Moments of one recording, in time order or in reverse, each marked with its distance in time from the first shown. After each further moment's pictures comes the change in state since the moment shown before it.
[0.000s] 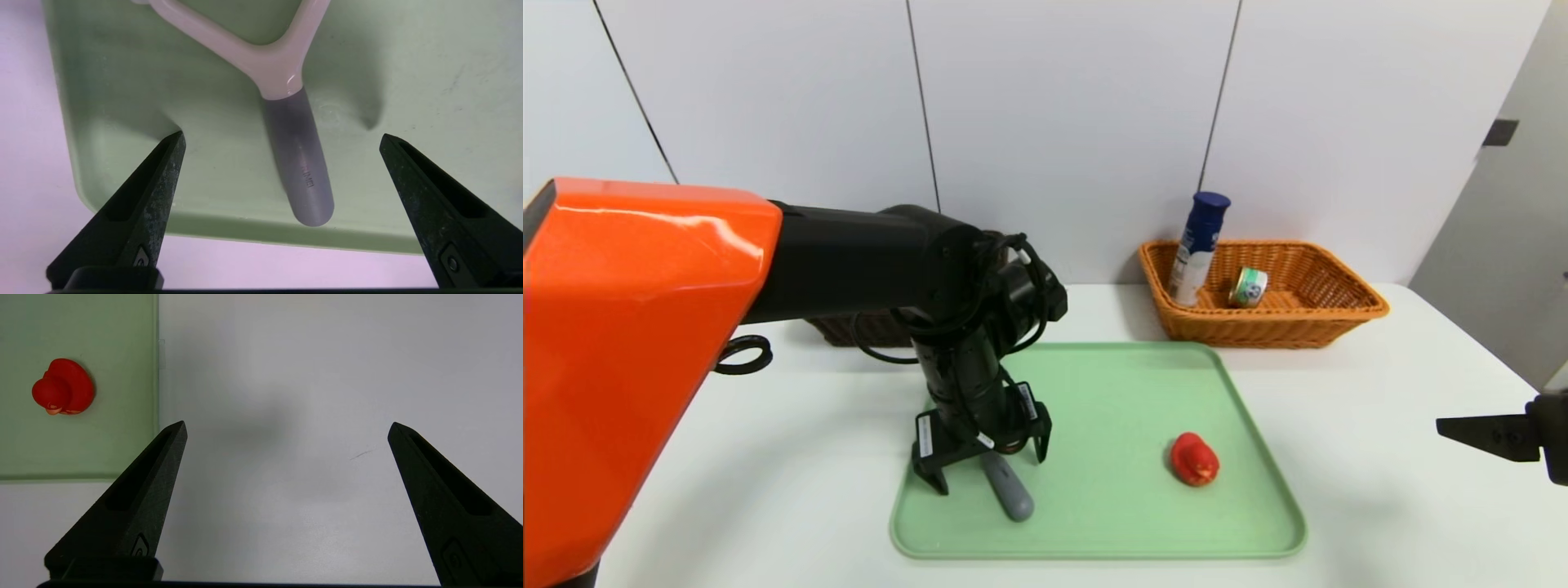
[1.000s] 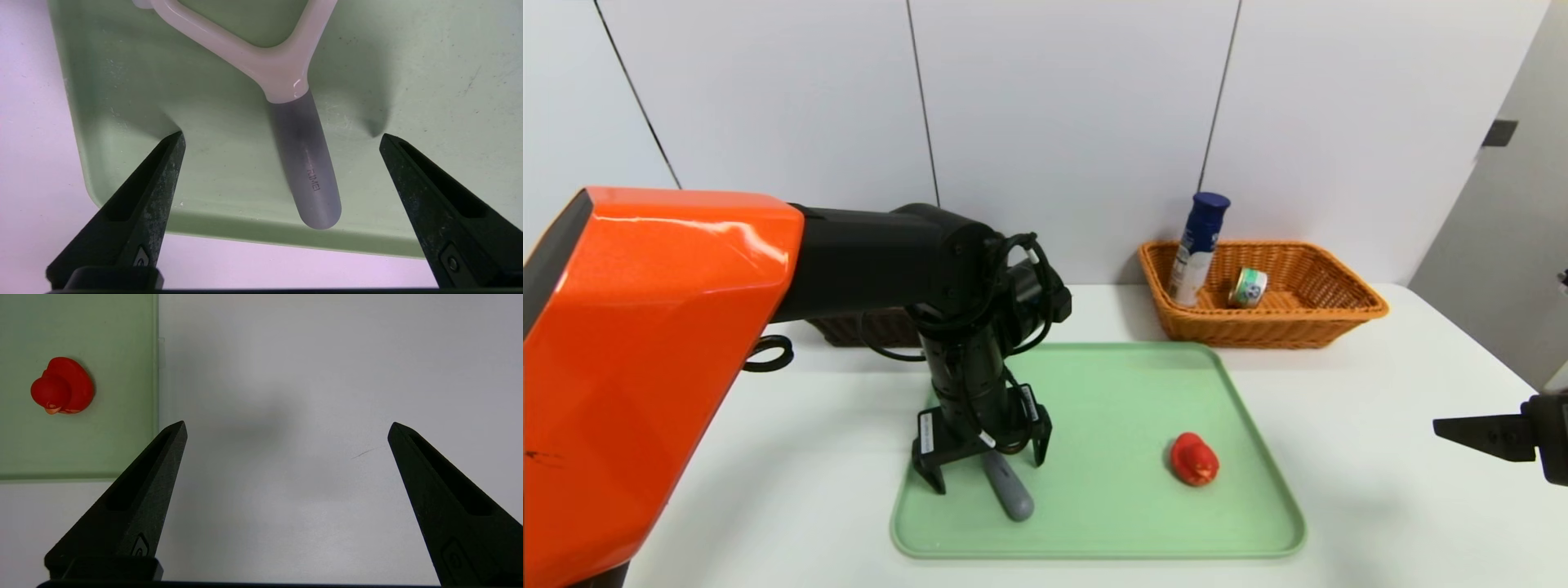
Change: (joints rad) left arm 0.001 0.040 -0.062 0.058 0.011 0.023; right arm 0.000 0.009 -0.001 0.000 0.000 0.001
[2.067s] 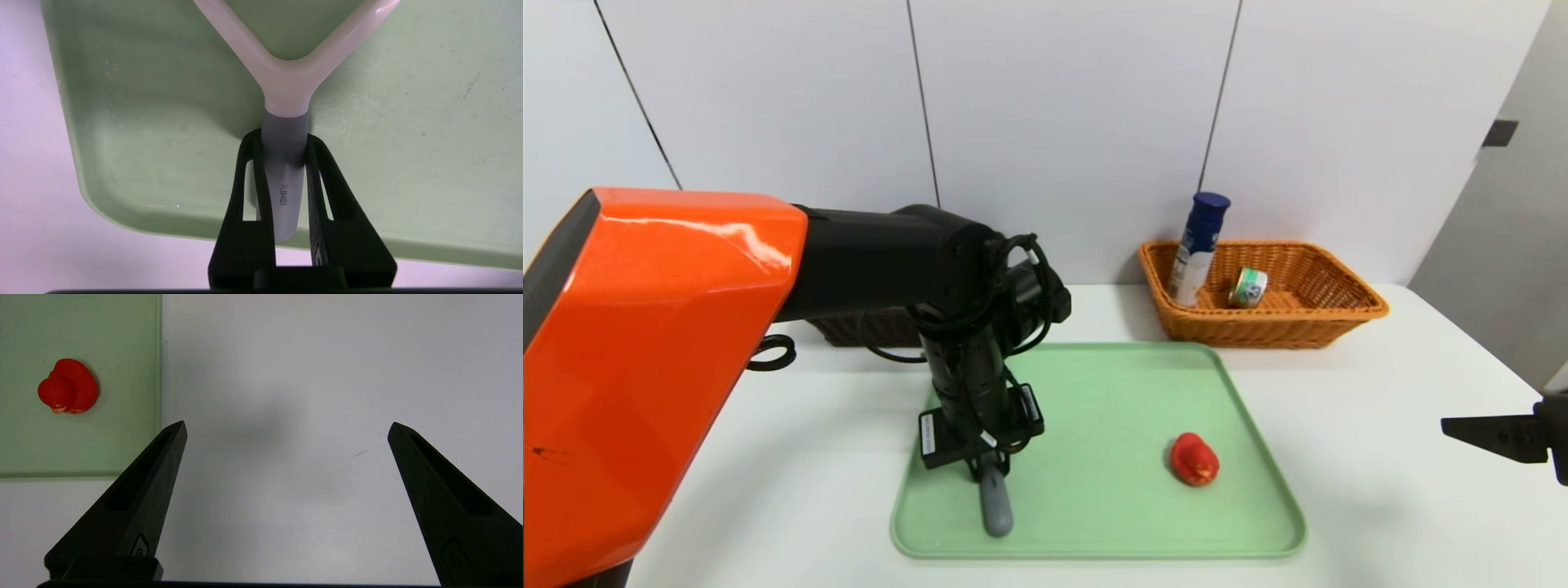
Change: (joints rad) left arm 0.001 -0.001 0.000 0.000 -0.001 -0.016; right arm 0.000 -0.024 -0.002 0.006 0.001 -0.004
